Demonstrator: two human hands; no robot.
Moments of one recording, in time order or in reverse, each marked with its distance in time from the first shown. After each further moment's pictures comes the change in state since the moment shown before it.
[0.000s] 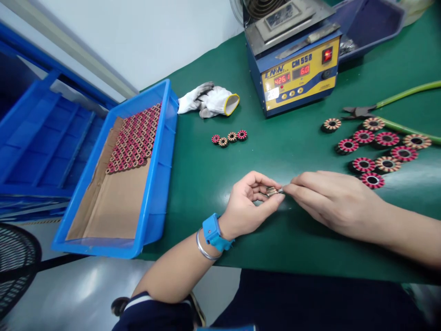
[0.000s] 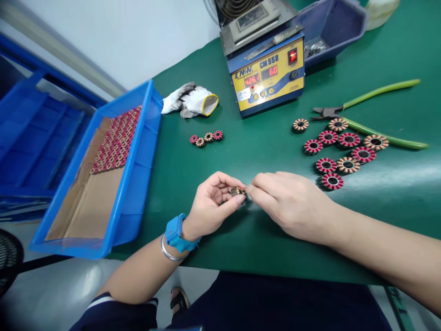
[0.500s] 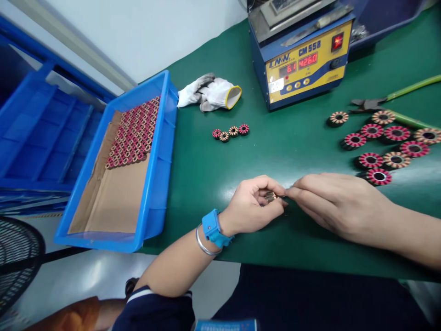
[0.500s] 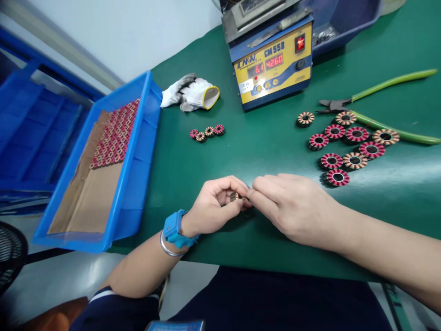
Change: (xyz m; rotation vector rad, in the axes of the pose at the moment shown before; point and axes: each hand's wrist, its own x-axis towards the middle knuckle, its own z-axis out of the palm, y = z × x) left_hand -0.002 0.007 0.000 0.074 -0.125 -0.124; right_hand -0.002 -0.006 -0.002 0.049 -0.060 -0.020
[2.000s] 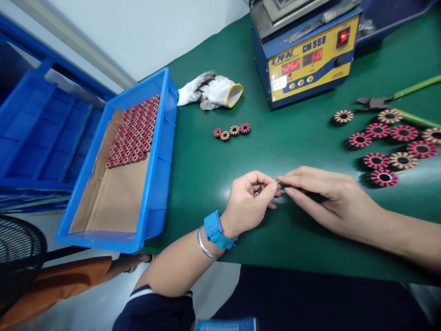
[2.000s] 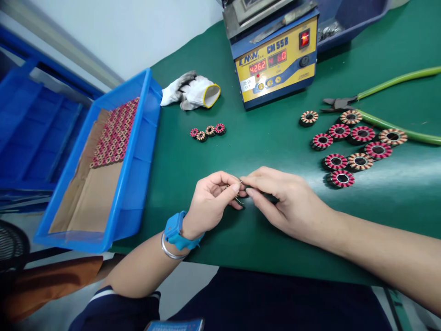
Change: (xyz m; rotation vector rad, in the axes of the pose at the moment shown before) left_hand 0.001 0.003 0.004 -0.130 0.234 -0.051; right_hand 0.011 -0.006 0.015 0.573 0.224 0.347
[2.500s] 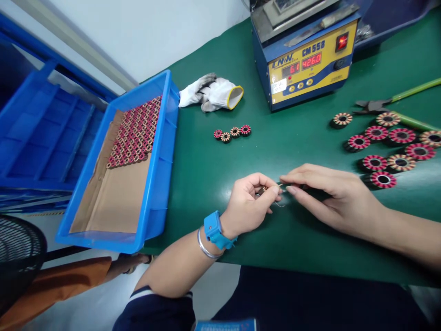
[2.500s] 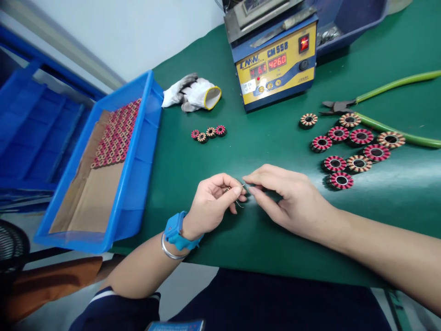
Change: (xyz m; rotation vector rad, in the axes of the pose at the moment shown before) left_hand 0.001 0.002 -0.001 0.055 -0.030 -0.011; right_hand 0.003 0.004 -0.004 -0.068 0.037 -0.029
